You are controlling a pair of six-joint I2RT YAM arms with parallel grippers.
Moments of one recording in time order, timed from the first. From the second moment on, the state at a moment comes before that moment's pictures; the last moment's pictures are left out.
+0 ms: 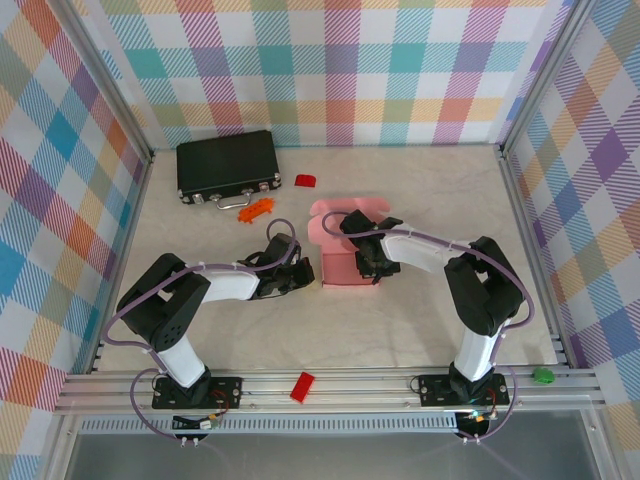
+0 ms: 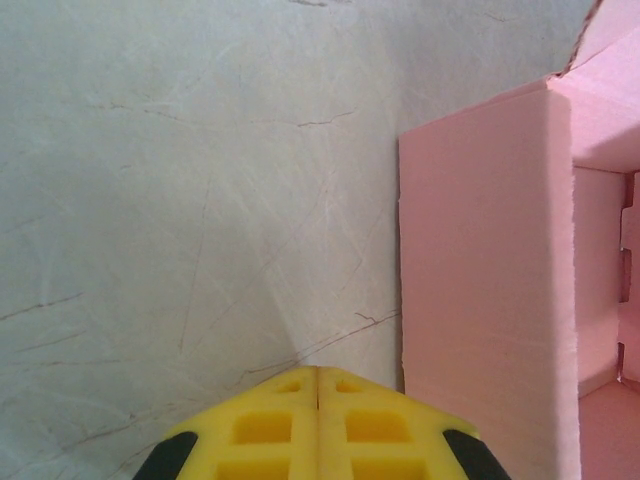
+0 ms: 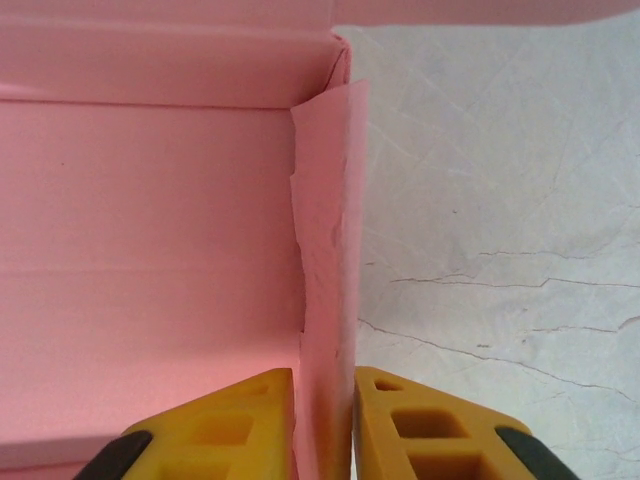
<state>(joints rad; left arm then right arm) -0.63 1.69 0.72 0.10 0.15 -0.84 0.68 1.79 1.18 -0.81 0.26 0.57</state>
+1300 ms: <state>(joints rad) -0.63 1.69 0.72 0.10 0.15 -0.84 0.68 1.86 1.22 -0.86 0.34 0.56</state>
